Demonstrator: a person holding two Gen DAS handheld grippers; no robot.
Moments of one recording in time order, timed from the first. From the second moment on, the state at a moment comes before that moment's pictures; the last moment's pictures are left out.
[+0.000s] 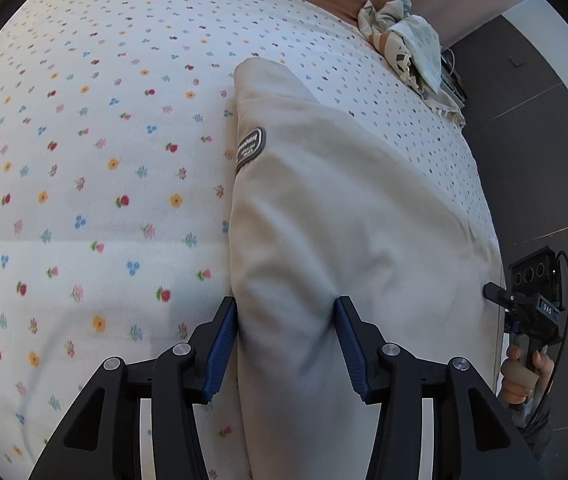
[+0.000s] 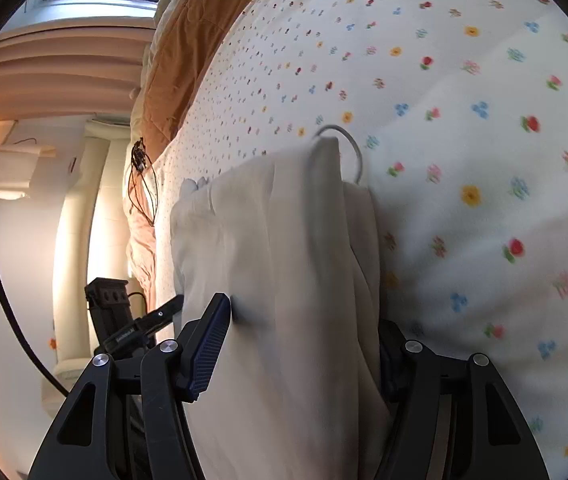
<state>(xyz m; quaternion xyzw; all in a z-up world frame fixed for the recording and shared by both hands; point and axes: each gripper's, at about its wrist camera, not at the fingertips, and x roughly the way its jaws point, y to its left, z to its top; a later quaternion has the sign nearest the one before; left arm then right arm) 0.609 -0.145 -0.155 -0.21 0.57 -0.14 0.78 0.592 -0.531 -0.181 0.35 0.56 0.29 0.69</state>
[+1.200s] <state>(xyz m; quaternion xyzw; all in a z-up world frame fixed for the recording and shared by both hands) 0.527 -0.155 0.017 -0.19 0.45 -0.17 0.86 0.468 -0.503 -0.005 0.24 0.45 0.22 0.83</state>
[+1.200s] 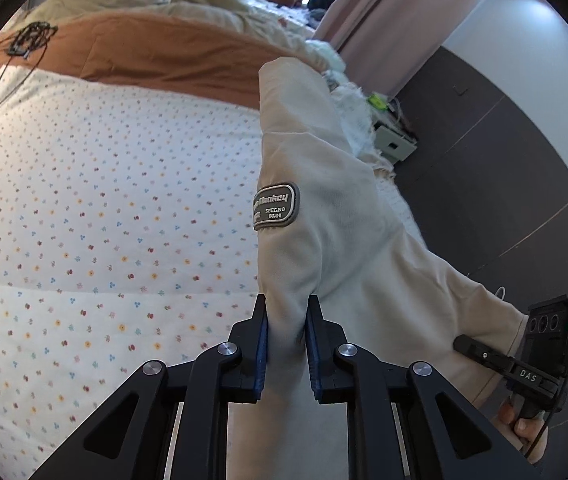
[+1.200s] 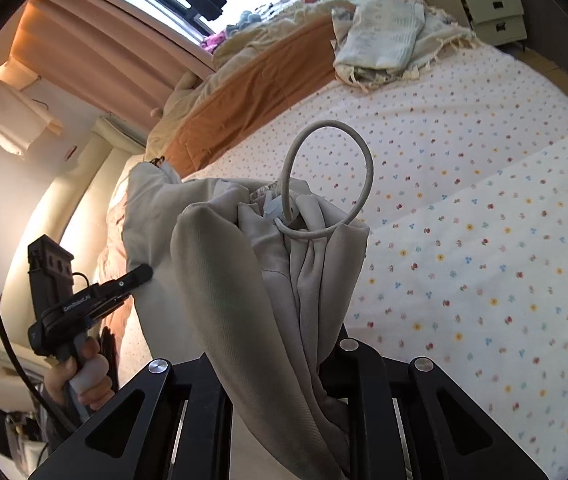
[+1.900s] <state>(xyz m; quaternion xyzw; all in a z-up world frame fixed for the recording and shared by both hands) 0.397 -0.276 0.143 -0.20 0.38 -0.29 0.86 0.298 -0.599 0.151 0.17 0.33 0.16 0.91</state>
